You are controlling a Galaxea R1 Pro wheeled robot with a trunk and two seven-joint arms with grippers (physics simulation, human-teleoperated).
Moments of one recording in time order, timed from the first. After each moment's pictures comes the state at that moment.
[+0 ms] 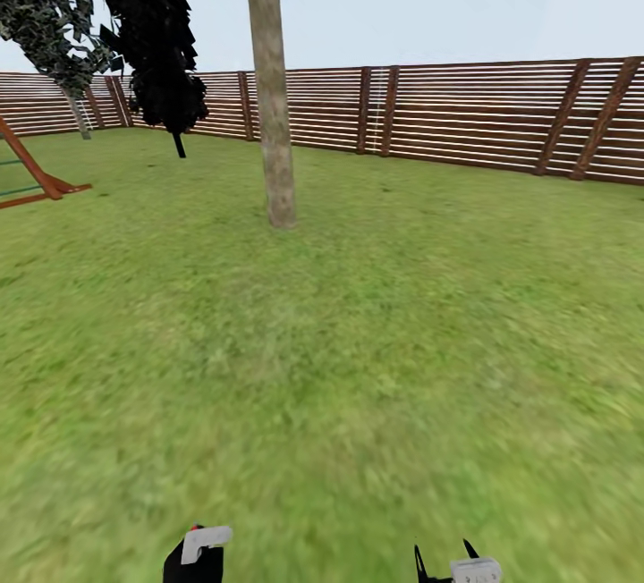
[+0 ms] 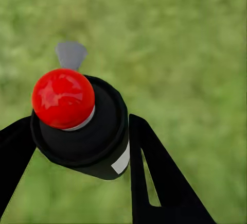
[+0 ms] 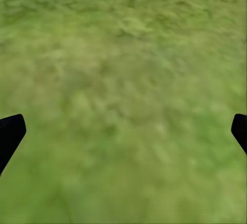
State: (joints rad) left arm -0.29 -0.04 0.04 -0.37 -0.01 -0.33 0.12; right arm -0.33 0.00 0.22 -0.02 0.00 -0.92 -0.19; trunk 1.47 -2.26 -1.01
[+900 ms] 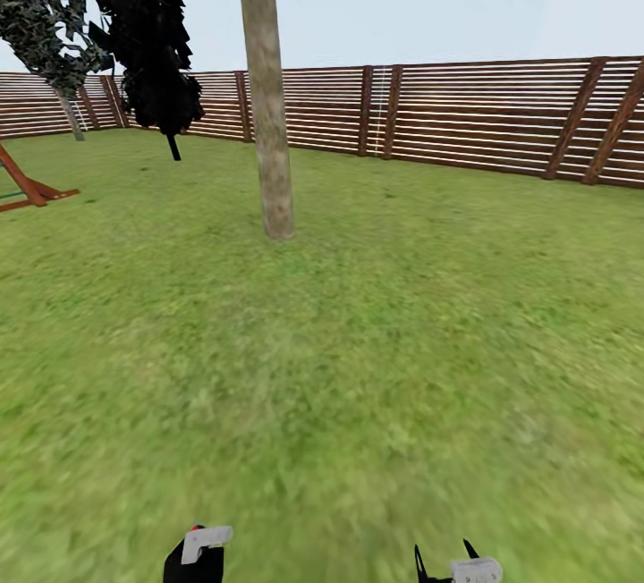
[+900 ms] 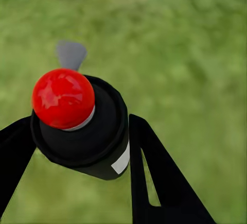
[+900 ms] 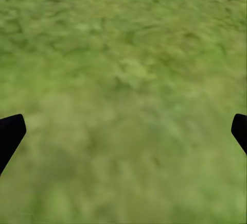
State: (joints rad) left arm -0.29 -0.04 0.04 -0.37 -0.01 -0.33 0.12; right arm -0.33 0.00 0.22 -0.02 0.00 -0.92 -0.19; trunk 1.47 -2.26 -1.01
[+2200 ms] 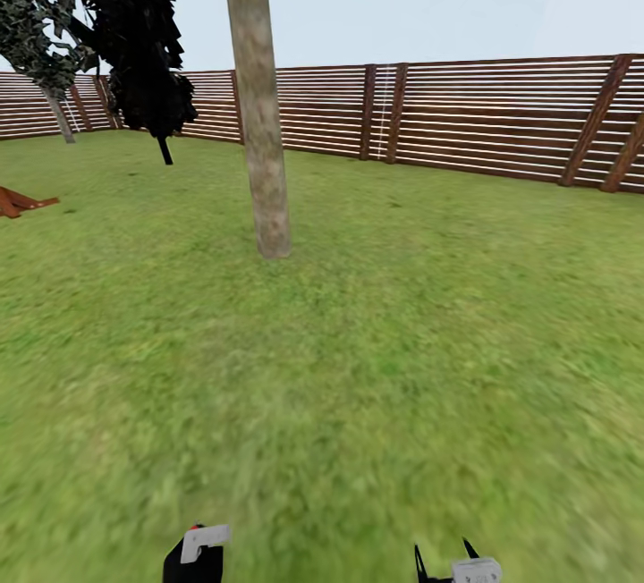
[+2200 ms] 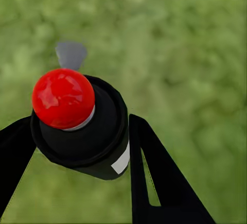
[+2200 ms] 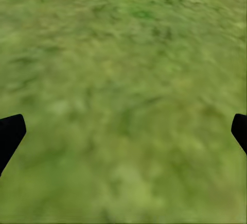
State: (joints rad) left arm -0.29 -0.04 0.04 -0.38 -0.01 -0.33 0.12; right arm -0.33 0.00 0.22 -0.02 0.00 -0.92 -0.19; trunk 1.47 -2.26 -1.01
